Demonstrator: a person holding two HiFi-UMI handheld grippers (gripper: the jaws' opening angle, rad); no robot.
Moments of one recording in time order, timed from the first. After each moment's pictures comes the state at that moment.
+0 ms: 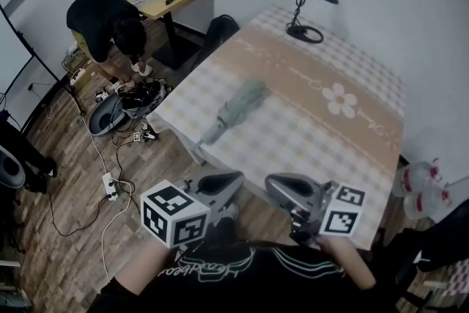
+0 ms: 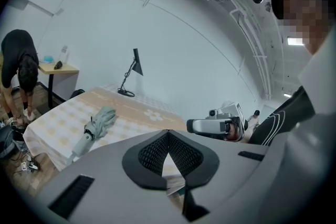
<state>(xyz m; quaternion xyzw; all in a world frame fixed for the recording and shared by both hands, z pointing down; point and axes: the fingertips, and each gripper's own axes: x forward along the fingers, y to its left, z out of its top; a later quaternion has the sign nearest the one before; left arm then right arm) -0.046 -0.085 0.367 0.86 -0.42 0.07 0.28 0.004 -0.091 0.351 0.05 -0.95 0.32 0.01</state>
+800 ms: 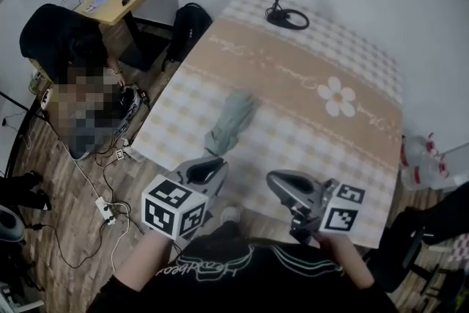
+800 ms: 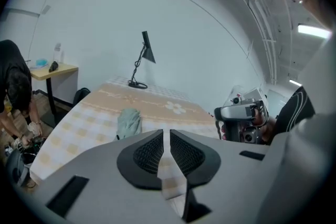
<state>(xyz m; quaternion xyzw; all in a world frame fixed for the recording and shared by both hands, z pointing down) -0.124 -0.242 0.440 0.85 -0.41 0.17 0.28 -0.033 -0.224 0.391 0.15 -0.92 0.37 0.00</state>
